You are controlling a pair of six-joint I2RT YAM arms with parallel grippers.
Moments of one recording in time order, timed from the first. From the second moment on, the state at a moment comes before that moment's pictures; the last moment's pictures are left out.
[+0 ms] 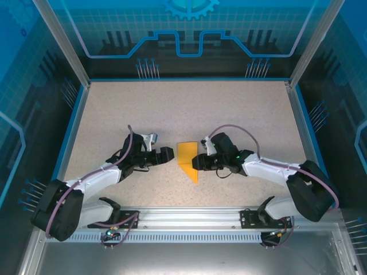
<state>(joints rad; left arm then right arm) -0.38 1.19 0.44 0.08 0.51 -0.72 0.71 1.40 0.64 -0.09 -0.43 0.65</state>
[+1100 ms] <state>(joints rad) -0.43 1.39 0.53 0.11 0.58 -0.77 0.58 1.63 0.55 0.21 -0.56 0.70</state>
